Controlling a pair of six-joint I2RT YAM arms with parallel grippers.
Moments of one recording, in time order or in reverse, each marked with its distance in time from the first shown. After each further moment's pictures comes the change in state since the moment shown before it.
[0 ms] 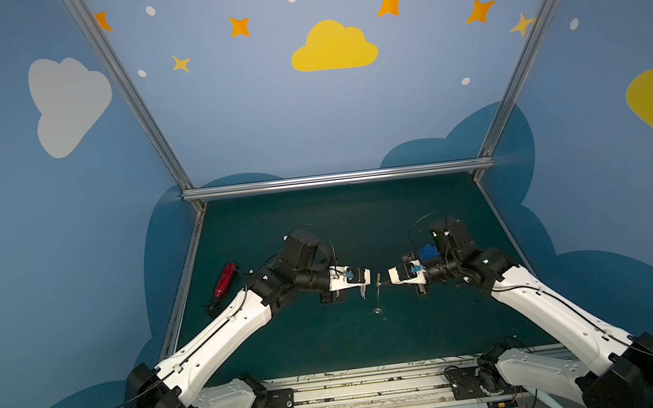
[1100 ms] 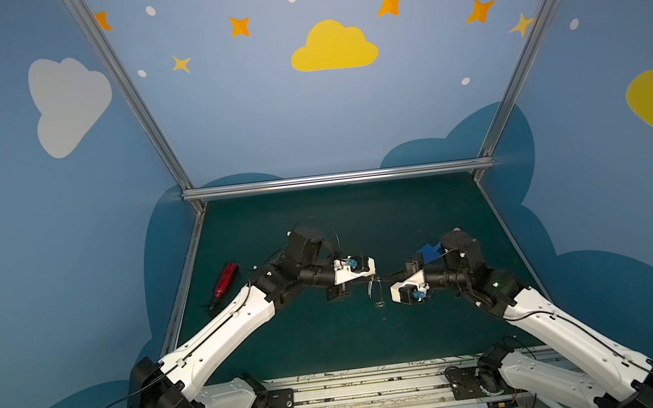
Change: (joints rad) left arm -0.020 0.027 0.039 0.039 0.025 -0.162; right arm 0.083 -0.165 -0.153 0.262 0.236 -0.165
